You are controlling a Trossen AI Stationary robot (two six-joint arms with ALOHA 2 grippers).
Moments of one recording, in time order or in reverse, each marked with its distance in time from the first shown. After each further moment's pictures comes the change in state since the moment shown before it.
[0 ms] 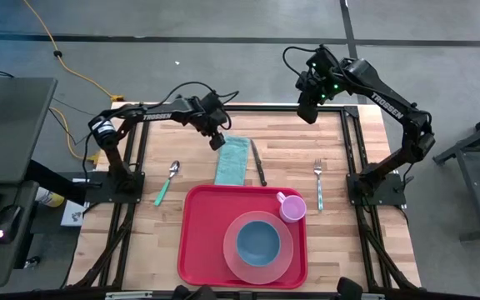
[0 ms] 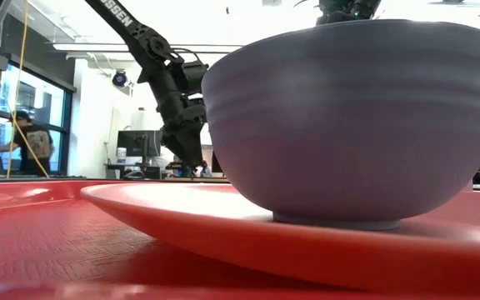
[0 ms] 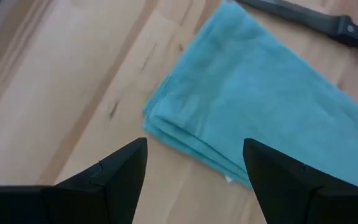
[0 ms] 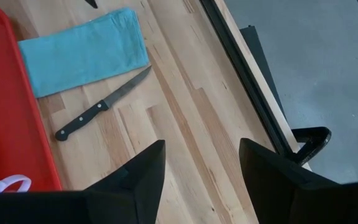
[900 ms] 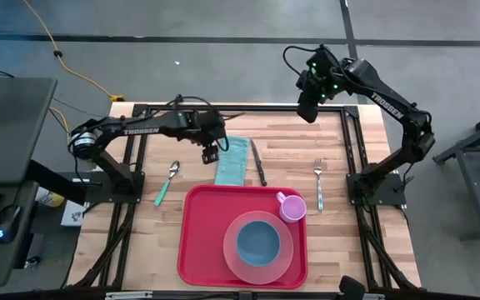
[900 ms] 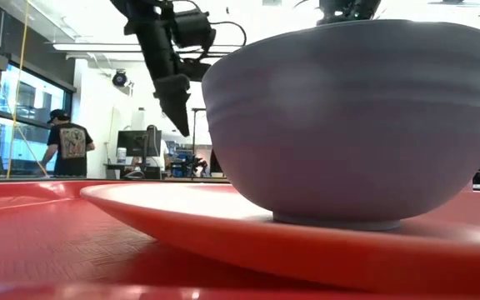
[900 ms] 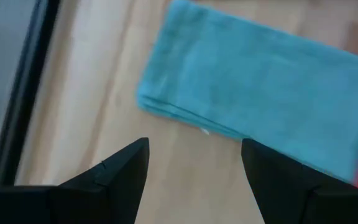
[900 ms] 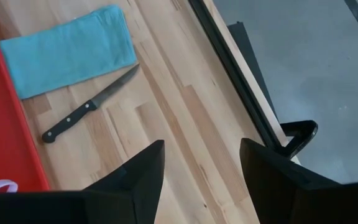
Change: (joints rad) left arm -0.242 -0.199 0.001 -0.180 -0.328 0.090; right arm 0.000 0.000 0.000 0.002 0.045 0.012
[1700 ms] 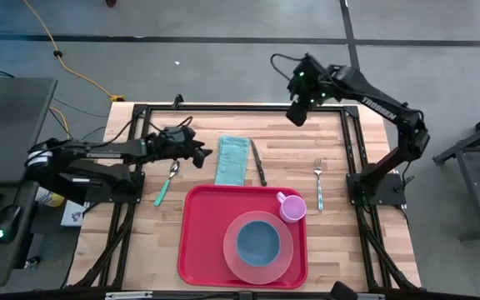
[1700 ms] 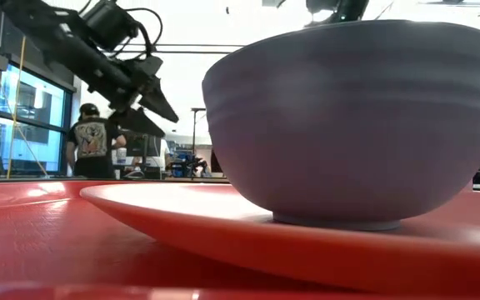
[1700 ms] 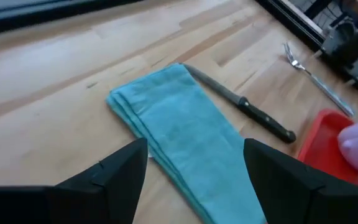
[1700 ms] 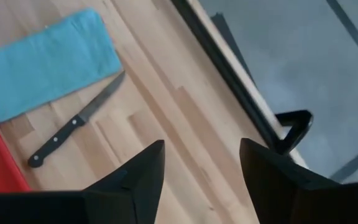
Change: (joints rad) left arm -0.039 -0.476 -0.710 0.797 0.042 -0.690; right arm 0.119 0.039 0.000 0.038 0.166 0.185
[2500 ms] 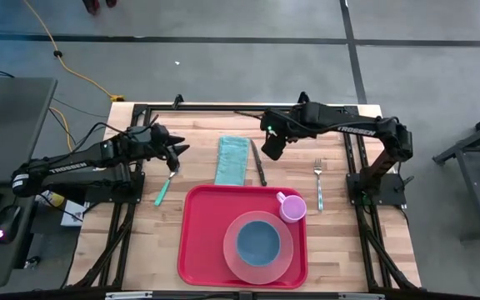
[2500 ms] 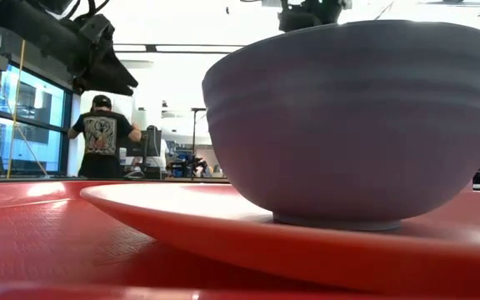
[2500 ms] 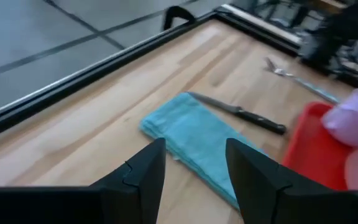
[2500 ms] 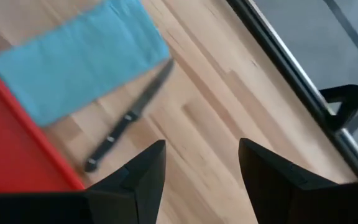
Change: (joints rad) left arm 0.000 -0.522 0.000 -0.395 -0.049 0.243; right arm 0.427 0.120 0.009 -0.057 0.282 0.475
